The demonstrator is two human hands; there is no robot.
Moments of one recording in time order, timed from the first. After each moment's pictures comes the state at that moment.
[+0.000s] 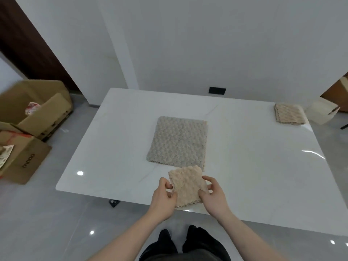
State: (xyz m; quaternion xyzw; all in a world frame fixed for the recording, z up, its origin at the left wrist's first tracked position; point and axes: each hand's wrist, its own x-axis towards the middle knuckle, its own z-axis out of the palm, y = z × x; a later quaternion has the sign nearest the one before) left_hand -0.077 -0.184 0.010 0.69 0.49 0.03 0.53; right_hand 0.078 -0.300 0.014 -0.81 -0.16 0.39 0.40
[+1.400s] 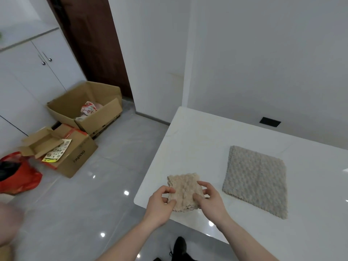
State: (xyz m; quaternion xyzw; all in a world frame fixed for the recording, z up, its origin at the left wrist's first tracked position) left_hand -0.336 0.071 0.044 0.61 0.55 0.14 0.55; right_hand -0.156 -0.011 0.044 -0.77 -0.24 0.43 0.41
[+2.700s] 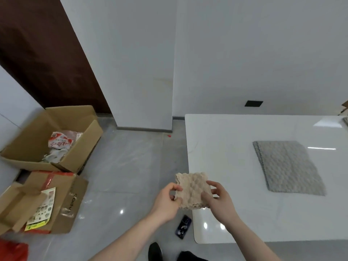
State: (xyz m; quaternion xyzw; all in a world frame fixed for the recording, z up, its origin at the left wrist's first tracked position) left_hand -0.451 0.374 0.044 0.71 0.39 -0.01 0.58; right_hand -0.317 0.215 0.047 -0.80 -0.08 0.34 0.49
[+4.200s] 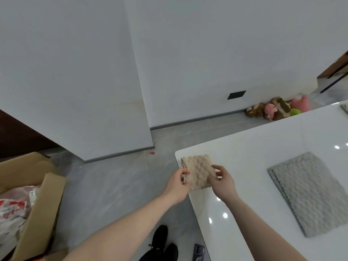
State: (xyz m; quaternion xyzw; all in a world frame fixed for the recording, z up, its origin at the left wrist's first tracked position) left_hand -0.113 0.633 -0.035 0.78 0.27 -0.14 0.55; right_hand -0.037 0.465 -0.004 -0.85 0.08 0.25 0.45
